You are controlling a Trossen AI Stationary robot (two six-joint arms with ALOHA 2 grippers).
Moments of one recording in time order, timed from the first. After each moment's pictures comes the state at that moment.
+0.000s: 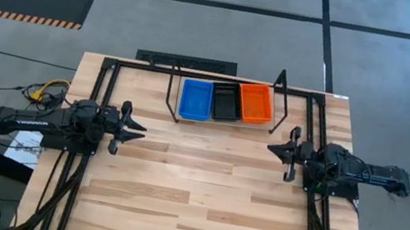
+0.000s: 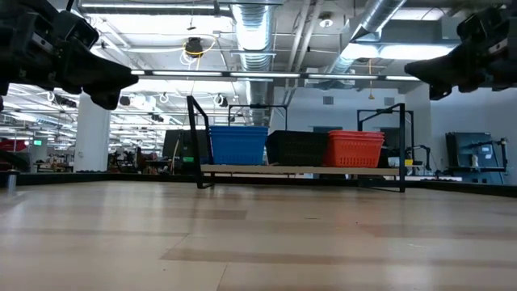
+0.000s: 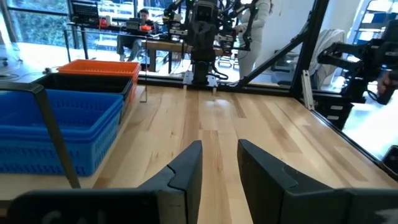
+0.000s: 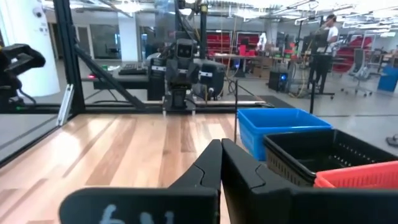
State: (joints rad) left arm 0.18 0.13 0.01 0.06 0.21 -0.09; right arm -0.02 0.00 0.01 0.09 0.09 -0.02
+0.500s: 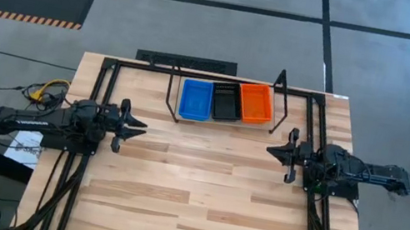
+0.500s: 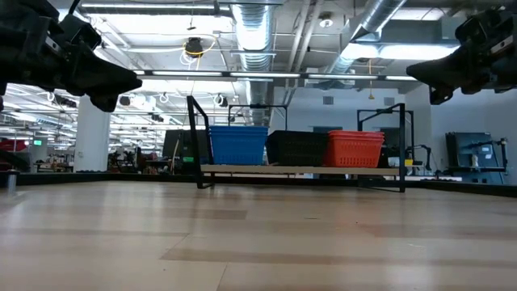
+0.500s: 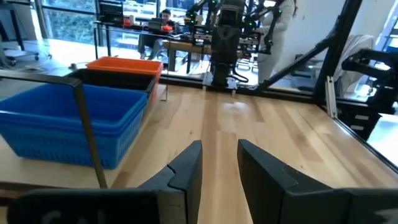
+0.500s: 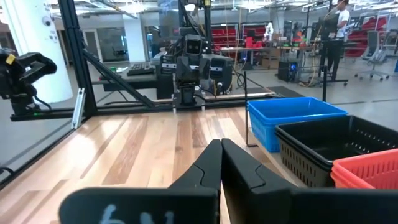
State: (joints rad) left arm 0.18 0.13 0.01 0.06 0.12 -0.12; right arm -0.01 0.00 0.01 0.05 0.08 0.04
